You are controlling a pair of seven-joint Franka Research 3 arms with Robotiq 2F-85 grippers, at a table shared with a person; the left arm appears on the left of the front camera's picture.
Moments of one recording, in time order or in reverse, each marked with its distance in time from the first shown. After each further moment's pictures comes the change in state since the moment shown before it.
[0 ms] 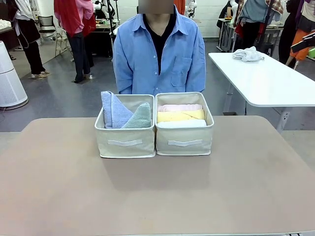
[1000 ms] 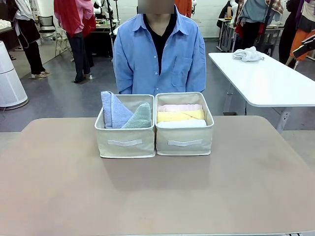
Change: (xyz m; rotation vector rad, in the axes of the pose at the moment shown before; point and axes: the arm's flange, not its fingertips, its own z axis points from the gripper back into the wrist) left arm 0.000 0.000 0.000 0.000 0.000 0.000; right arm 0.003 0.002 -0.005 0.145 0.066 -0.012
